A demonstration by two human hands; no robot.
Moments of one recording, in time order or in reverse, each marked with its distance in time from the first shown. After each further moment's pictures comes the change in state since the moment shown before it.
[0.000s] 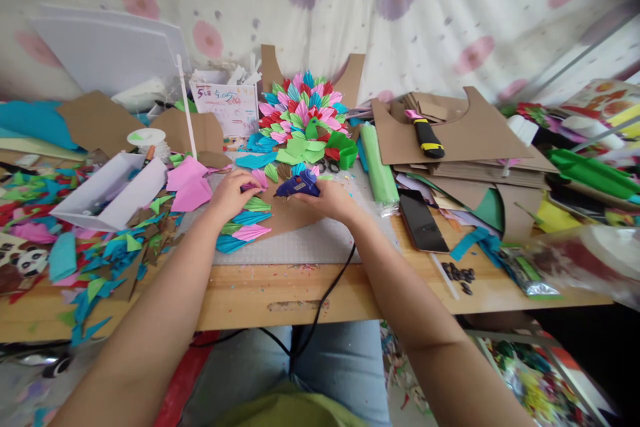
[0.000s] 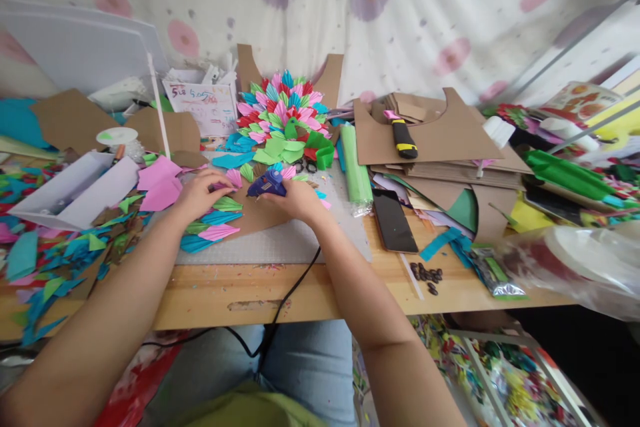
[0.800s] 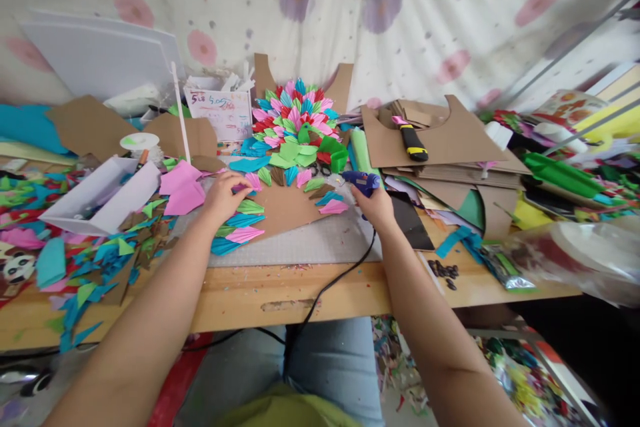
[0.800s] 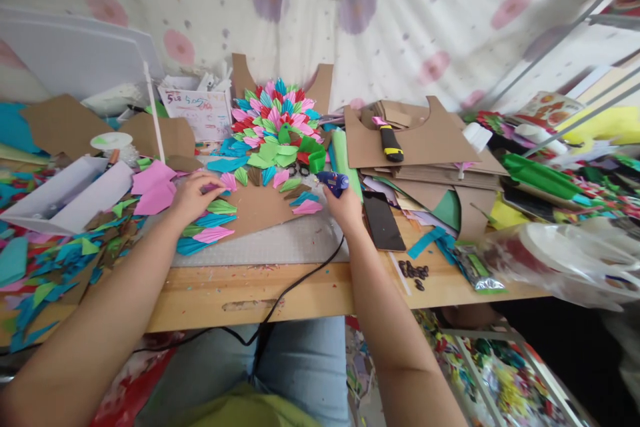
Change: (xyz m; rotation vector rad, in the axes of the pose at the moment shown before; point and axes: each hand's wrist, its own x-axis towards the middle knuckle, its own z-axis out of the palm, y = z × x) left_hand 0.000 -0.006 0.003 0.019 0.101 -0.063; right_hand -0.032 0.096 -0.010 0.216 0.437 0.529
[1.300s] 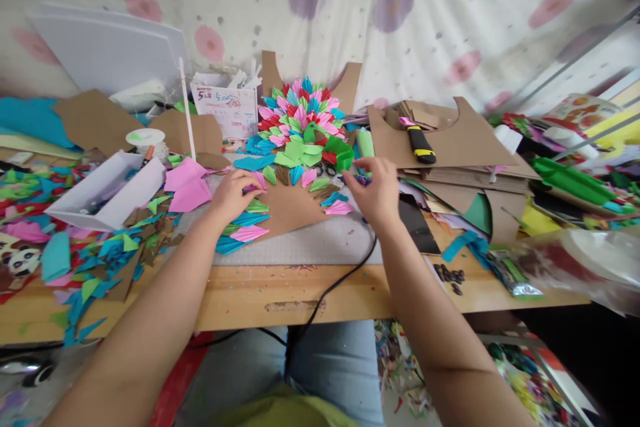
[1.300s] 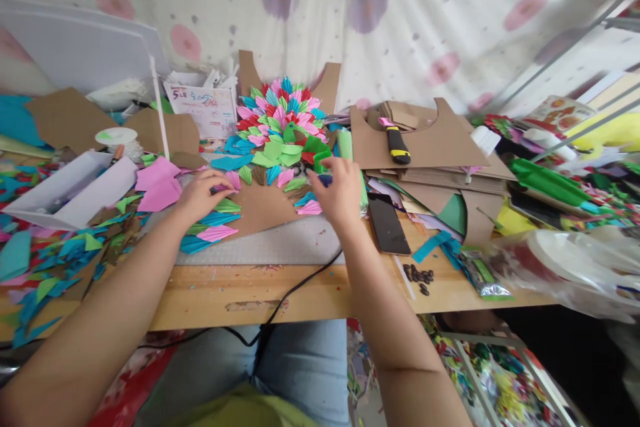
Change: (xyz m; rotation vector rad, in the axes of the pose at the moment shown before) left_hand -0.002 0.007 0.001 0.033 -0.054 0.121; right_hand -0.018 -0.054 -0.011 -0.034 0.322 -0.618
